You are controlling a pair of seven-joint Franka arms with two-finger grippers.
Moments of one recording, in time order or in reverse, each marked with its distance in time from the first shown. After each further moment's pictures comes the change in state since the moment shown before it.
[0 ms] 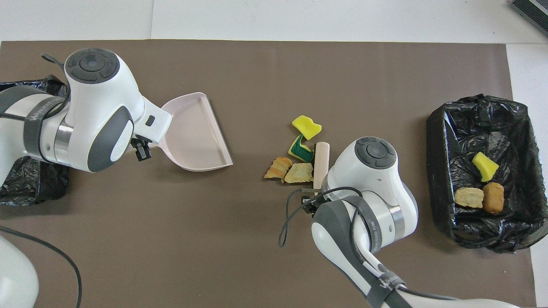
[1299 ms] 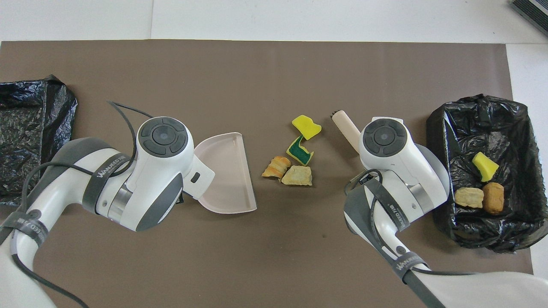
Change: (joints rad) left arm -0.165 -0.153 -0.022 -0.280 0.021 0.104 -0.092; right arm -0.130 0.081 -0.005 0.105 -0.624 0.038 -0.477
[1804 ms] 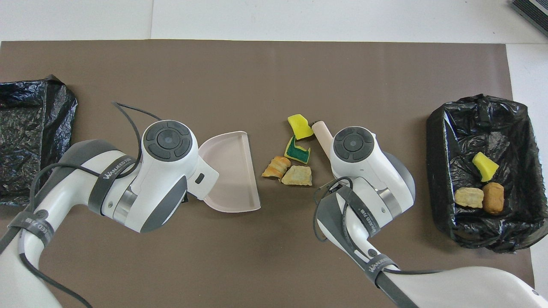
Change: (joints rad) left arm -0.006 0.003 -0.001 -0.010 0.000 0.042 -0.004; right arm 0.098 0.036 0.009 -0.022 0.154 0.000 0.173
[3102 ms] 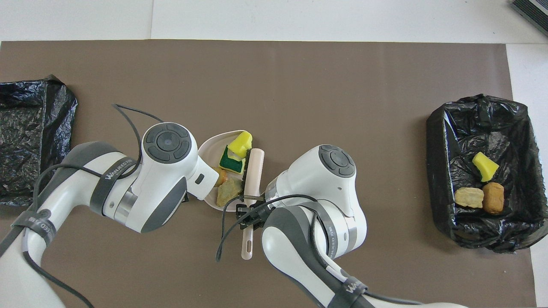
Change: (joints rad) left arm 0.001 0.004 0.004 -0.019 0.000 0.034 0.000; right arm 0.160 -0.055 0.038 0.047 0.881 0.057 0.241
